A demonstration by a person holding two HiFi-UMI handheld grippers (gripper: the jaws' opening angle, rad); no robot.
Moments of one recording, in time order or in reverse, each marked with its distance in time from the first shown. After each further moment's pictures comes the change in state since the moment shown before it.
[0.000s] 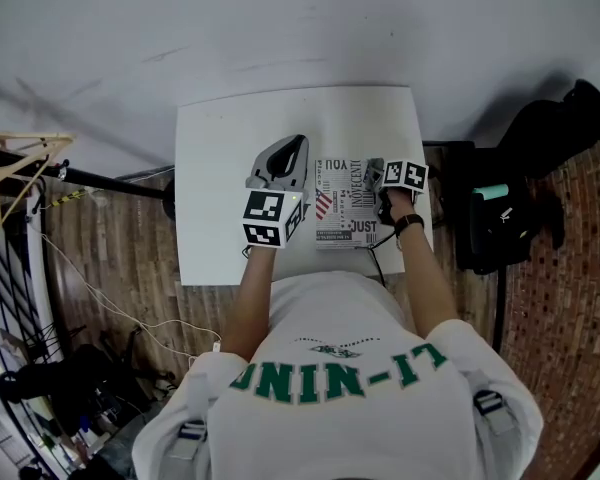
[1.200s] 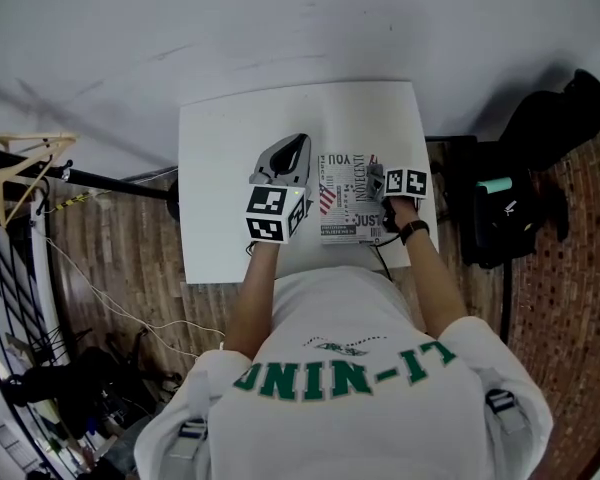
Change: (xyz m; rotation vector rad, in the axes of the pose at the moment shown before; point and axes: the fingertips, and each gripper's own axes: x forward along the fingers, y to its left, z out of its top) left arm -0.006 -0.002 -0.012 -0.012 0.032 -0.016; right arm -0.010 0.009 -0.037 -0.075 0.033 0.033
